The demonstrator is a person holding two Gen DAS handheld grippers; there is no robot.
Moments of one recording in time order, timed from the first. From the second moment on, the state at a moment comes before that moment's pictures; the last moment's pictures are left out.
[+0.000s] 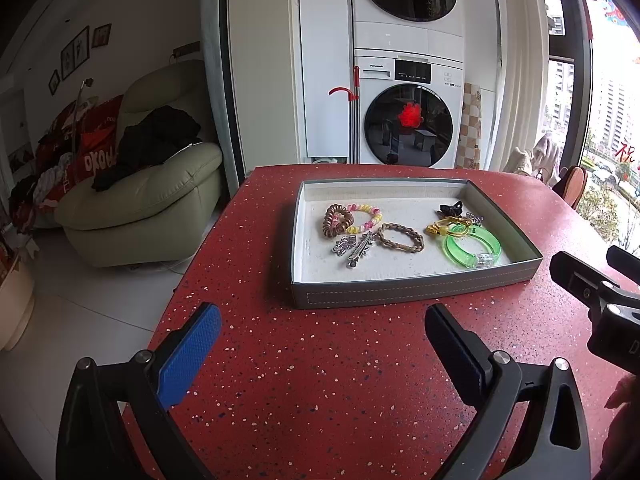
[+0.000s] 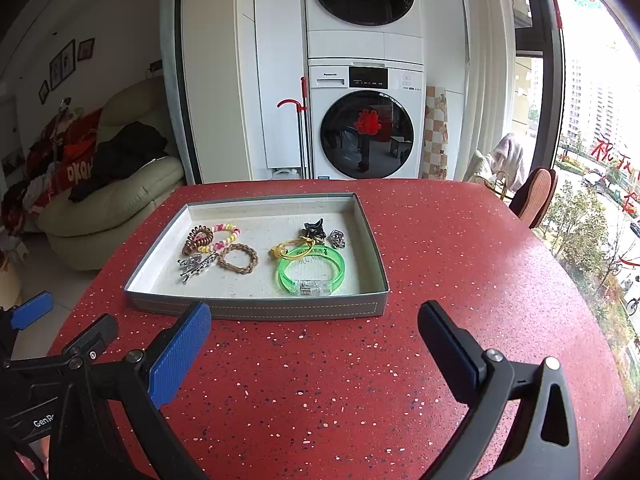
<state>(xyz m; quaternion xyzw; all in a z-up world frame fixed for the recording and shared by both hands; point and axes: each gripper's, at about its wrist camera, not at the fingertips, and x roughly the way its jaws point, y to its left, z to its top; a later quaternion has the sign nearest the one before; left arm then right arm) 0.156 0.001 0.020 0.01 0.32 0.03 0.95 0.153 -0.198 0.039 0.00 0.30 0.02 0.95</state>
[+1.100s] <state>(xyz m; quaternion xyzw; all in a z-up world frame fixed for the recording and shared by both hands) 0.157 0.001 0.019 0.01 0.32 0.03 0.95 0.154 -0.194 0.041 0.00 0.30 0.02 0.95</state>
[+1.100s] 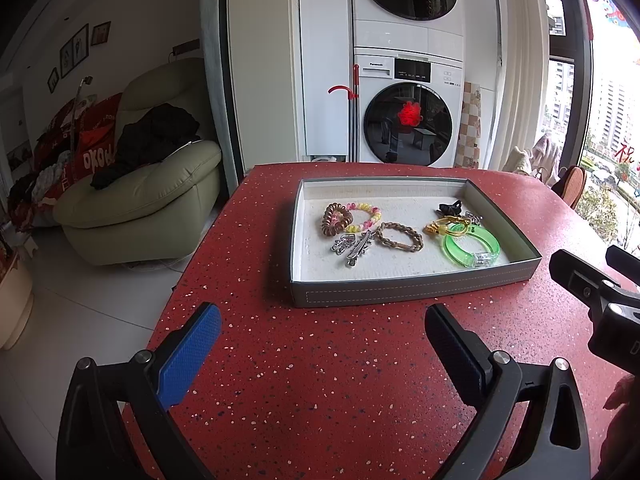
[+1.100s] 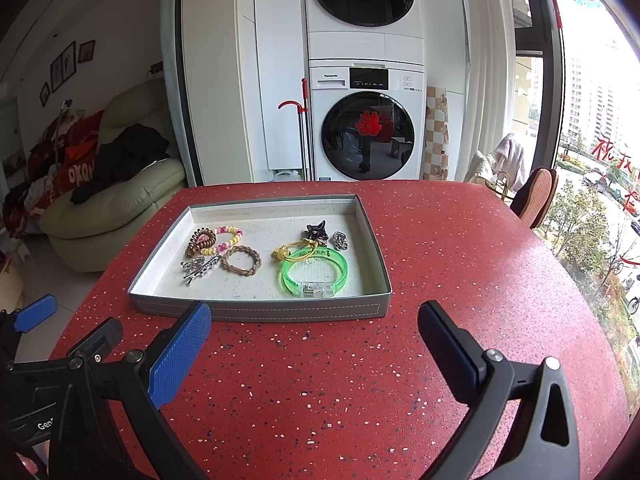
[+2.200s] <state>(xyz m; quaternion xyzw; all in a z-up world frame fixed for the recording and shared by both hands) 0.157 0.003 0.015 0.00 0.32 0.03 0.95 0.154 -0.191 0.041 0.00 0.30 0.03 0.95</state>
